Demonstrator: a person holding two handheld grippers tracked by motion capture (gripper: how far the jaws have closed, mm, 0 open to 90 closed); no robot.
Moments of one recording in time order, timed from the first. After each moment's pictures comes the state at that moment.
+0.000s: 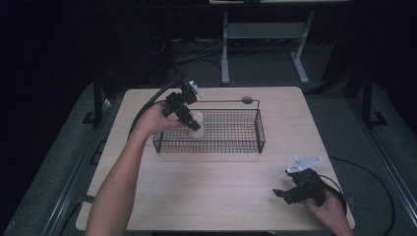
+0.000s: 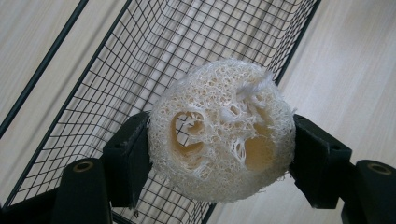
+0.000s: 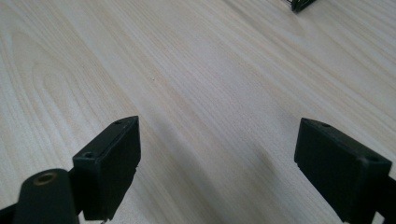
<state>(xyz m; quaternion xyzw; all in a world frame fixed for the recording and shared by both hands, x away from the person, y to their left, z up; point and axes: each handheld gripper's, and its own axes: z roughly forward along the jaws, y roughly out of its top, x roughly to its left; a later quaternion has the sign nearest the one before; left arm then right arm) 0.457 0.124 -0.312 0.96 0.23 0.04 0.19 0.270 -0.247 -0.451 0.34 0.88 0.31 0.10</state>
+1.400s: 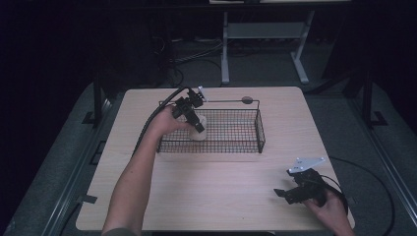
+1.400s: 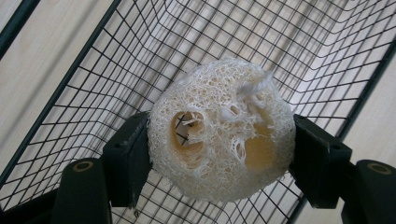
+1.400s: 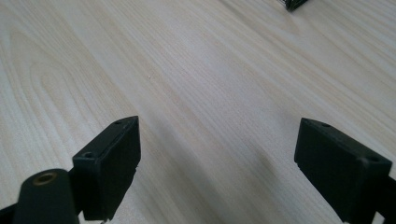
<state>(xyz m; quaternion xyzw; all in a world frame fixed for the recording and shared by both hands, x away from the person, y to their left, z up) 0.493 0.110 -0.364 0.96 0.25 0.02 0.15 0.270 -0.252 -0.451 0.35 0.88 0.31 0.11</state>
